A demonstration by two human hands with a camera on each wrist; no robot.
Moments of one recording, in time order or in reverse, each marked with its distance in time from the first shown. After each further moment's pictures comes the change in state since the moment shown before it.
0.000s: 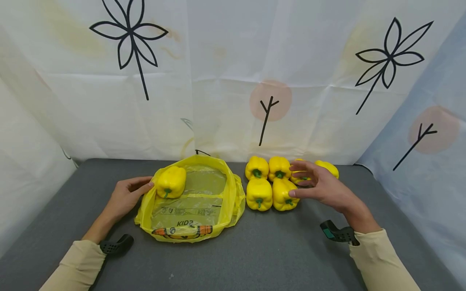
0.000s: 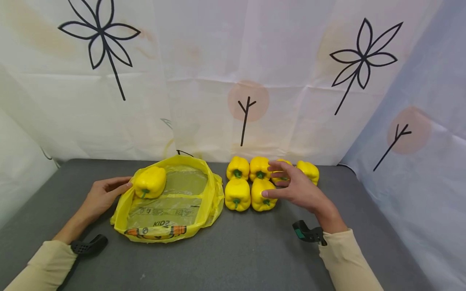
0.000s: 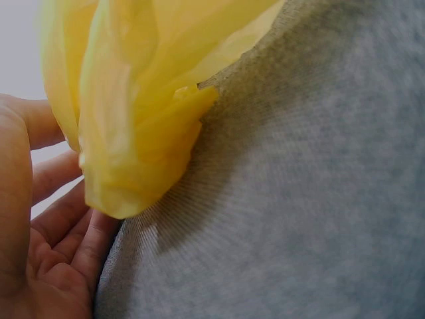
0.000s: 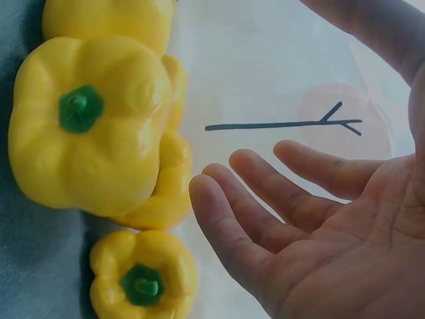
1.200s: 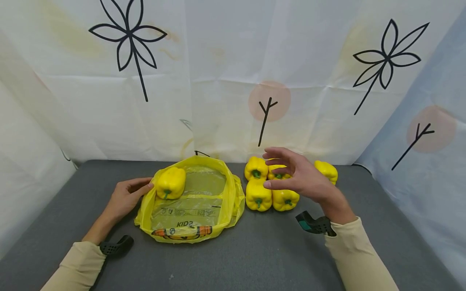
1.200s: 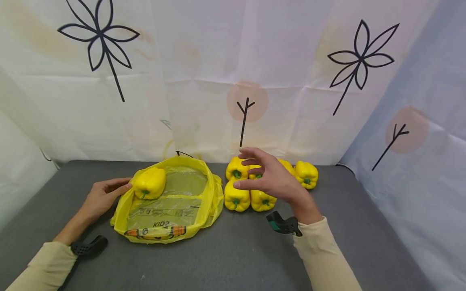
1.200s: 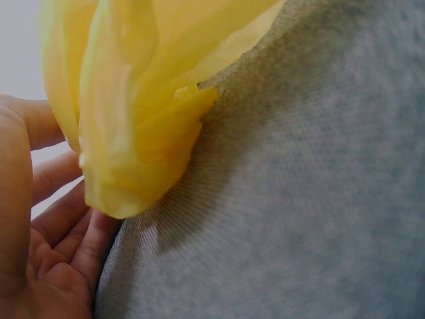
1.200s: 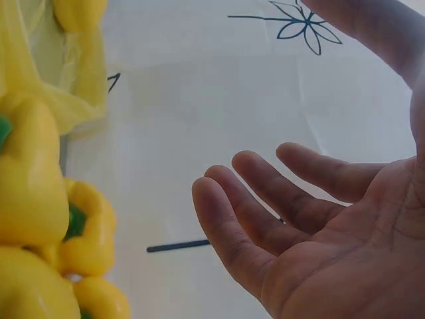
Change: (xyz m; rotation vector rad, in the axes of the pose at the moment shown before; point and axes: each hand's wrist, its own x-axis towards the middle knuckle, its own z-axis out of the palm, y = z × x) left_hand 0.001 -0.003 -0.001 -0.041 -0.016 -0.007; right_hand 0.025 -0.056 0.026 0.089 -0.010 -0.189
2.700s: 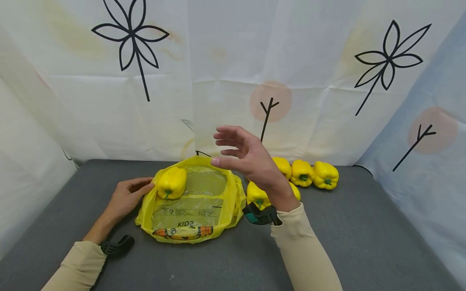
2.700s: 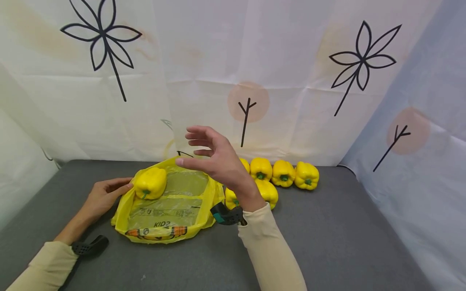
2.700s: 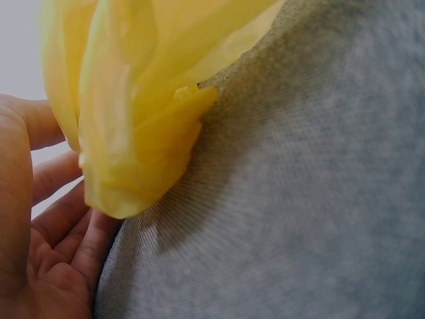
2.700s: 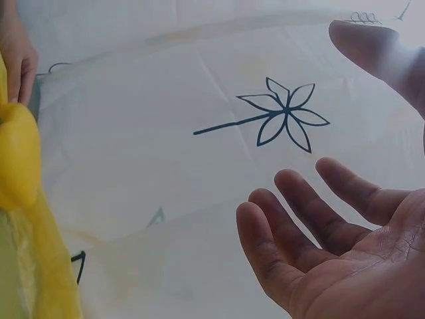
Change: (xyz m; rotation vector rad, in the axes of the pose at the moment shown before) left_hand -0.002 0.003 0.000 -0.006 -0.004 -0.023; right_hand 0.066 -0.055 0.072 0.337 0.048 -0.250
